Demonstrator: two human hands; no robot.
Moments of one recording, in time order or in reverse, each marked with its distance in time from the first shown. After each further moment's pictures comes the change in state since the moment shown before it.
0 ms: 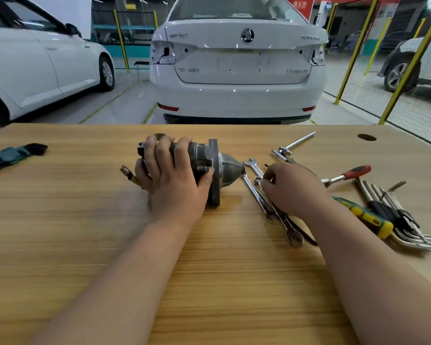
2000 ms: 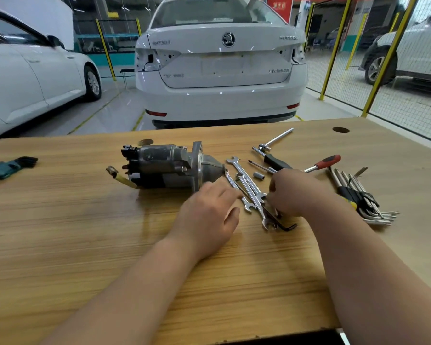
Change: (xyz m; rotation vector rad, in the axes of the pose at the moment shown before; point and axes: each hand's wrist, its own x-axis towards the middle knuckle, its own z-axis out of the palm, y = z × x) left_hand -0.039 0.047 -0.023 -0.246 -0.429 0.495; right_hand -0.033 0.018 -0.028 -0.117 -0.292 0.190
